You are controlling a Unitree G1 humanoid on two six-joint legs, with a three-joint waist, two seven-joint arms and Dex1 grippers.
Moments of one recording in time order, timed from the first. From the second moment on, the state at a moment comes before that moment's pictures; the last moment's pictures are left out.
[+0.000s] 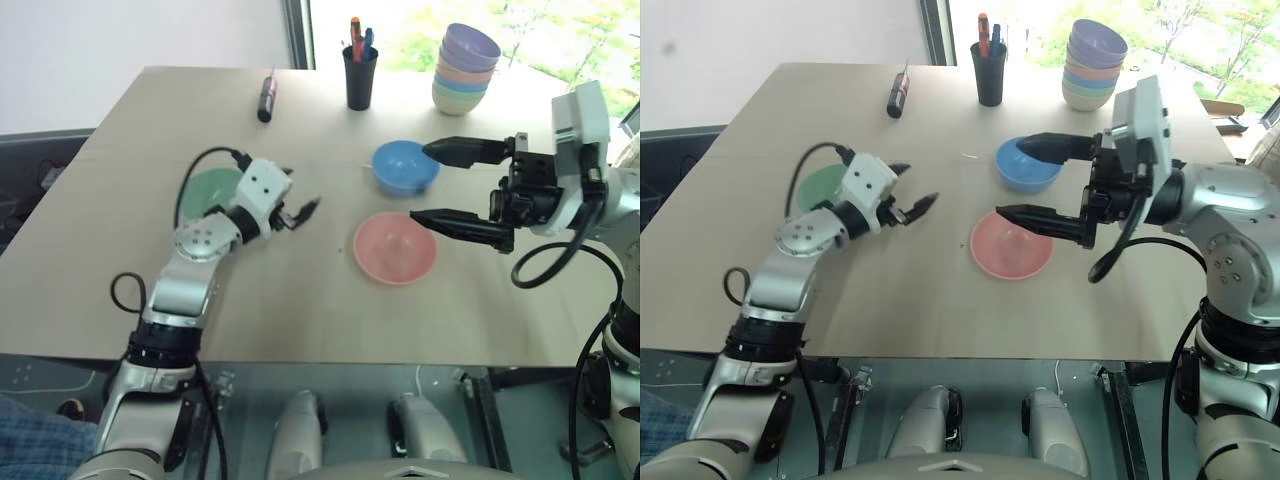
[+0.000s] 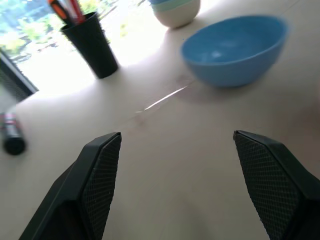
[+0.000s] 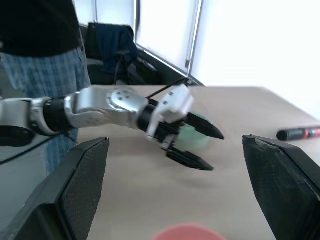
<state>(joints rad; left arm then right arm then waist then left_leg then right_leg) -0.53 0.57 -0.05 -0.03 -0.04 0.31 -0.55 -0.68 -0.58 -0.27 -0.55 0.69 0.95 1.05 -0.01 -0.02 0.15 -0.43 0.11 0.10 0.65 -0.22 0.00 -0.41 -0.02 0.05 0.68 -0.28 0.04</state>
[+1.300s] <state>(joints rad) -0.33 0.68 0.04 -0.14 0.04 0.65 -0.49 -0.46 -0.84 -0.29 -0.49 0.80 0.77 1.00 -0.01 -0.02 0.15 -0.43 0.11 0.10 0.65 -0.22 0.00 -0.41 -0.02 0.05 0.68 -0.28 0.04</state>
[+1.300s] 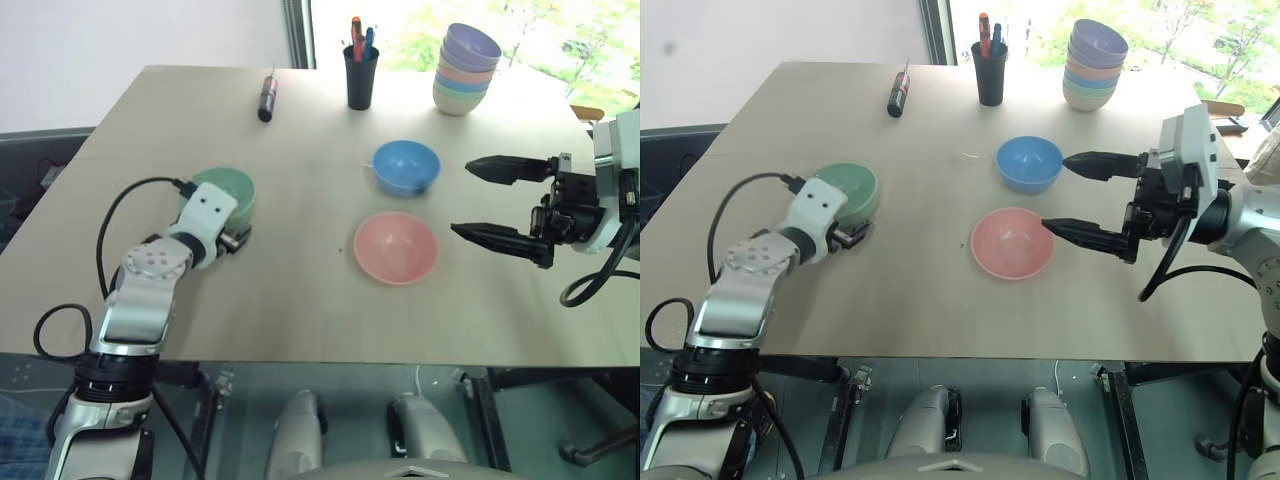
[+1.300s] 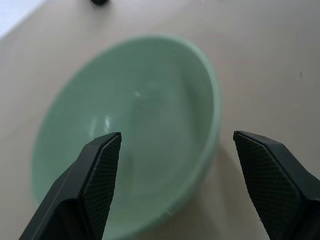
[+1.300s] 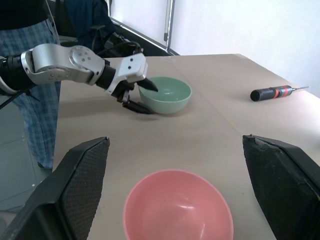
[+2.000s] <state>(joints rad) -0.40 0.71 0.03 -0.02 -0.01 0.51 -0.62 -0.44 -0.84 -0.29 -0.49 0.81 0.74 0.98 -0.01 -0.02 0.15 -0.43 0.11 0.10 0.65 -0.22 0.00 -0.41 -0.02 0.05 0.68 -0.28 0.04</state>
